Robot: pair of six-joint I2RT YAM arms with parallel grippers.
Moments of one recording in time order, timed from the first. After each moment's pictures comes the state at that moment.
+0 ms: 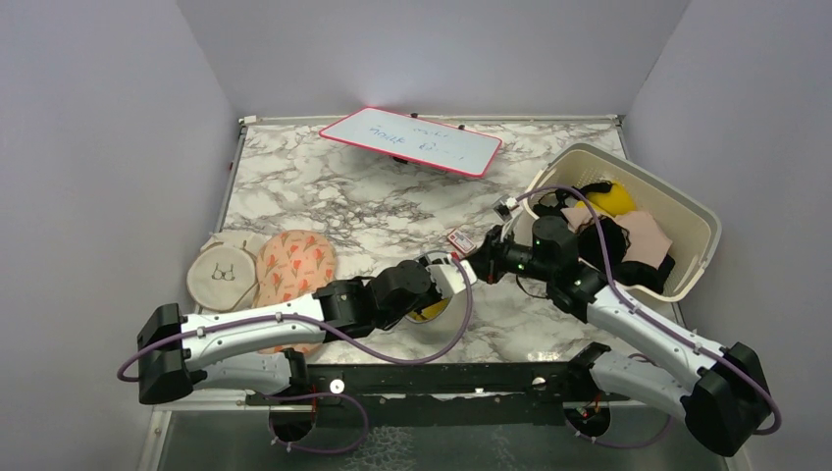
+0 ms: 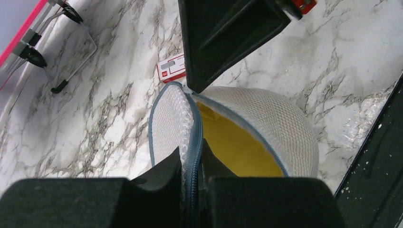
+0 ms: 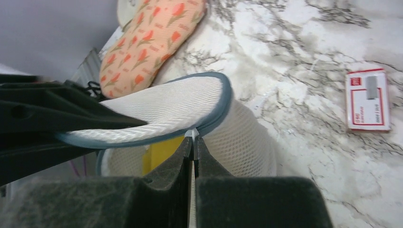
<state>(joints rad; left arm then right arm) -1.25 1.12 0.83 -0.22 -0.35 0.20 0.61 0.98 0.56 0.11 -0.49 0.41</state>
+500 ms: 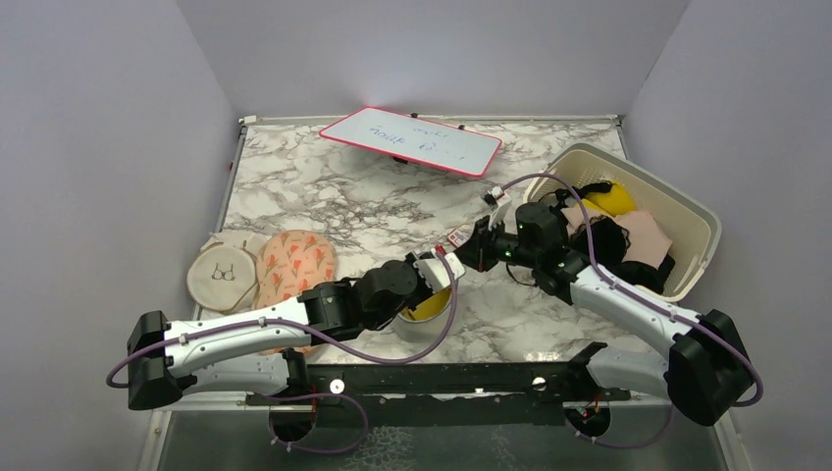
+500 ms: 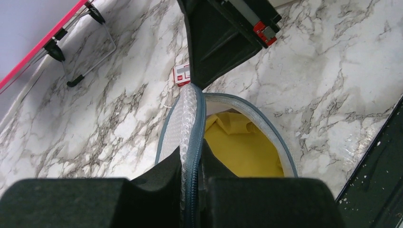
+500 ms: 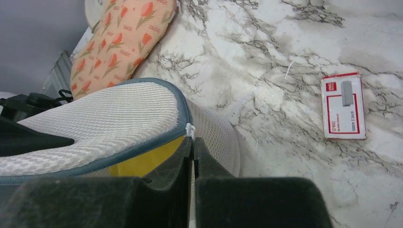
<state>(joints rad) -1.25 1.04 0.82 -0.22 -0.40 0.16 0.60 1.17 0.65 0.09 -0.39 0.37</state>
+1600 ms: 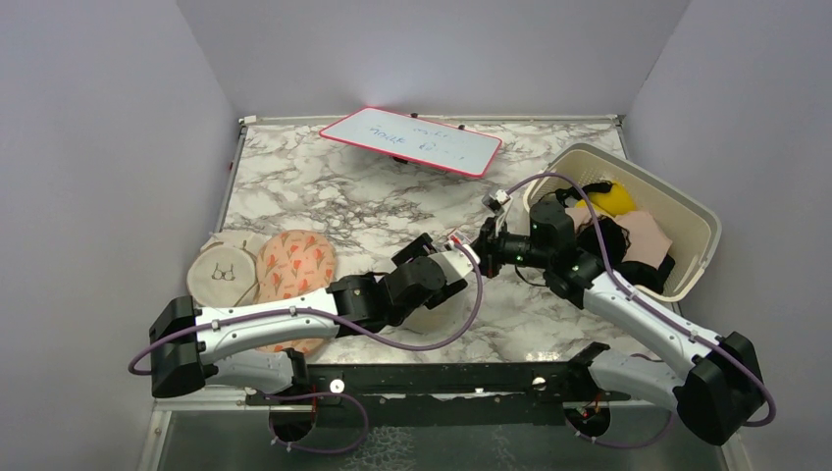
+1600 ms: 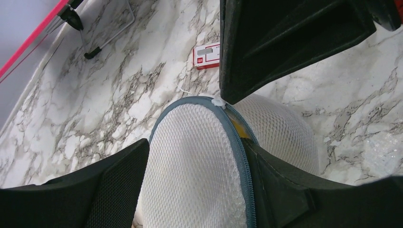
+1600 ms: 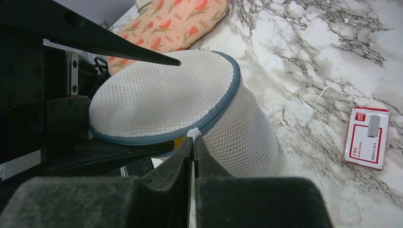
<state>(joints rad) -1.25 1.20 0.90 -0.27 -0.57 0.11 0.58 1.07 0.67 0.05 -0.63 0.24</state>
